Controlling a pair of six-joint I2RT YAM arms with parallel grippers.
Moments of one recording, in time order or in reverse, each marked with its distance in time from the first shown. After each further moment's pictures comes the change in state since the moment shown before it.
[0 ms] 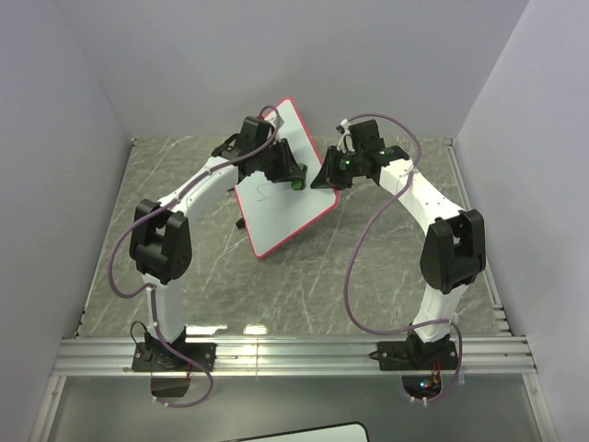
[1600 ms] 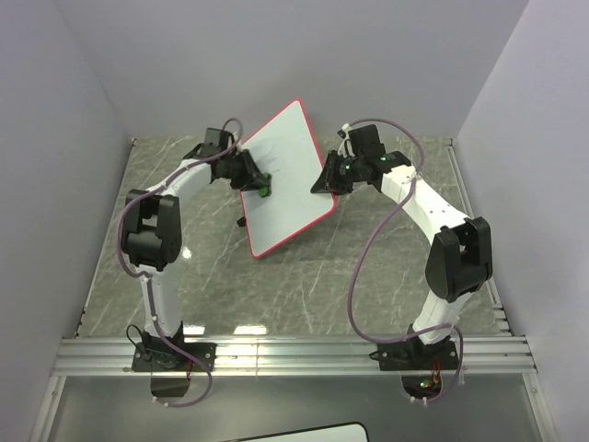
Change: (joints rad) left arm 0.230 0.068 -0.133 0.064 0.170 0.032; right arm 0.023 -0.069 -0.073 0.006 0.041 0.048
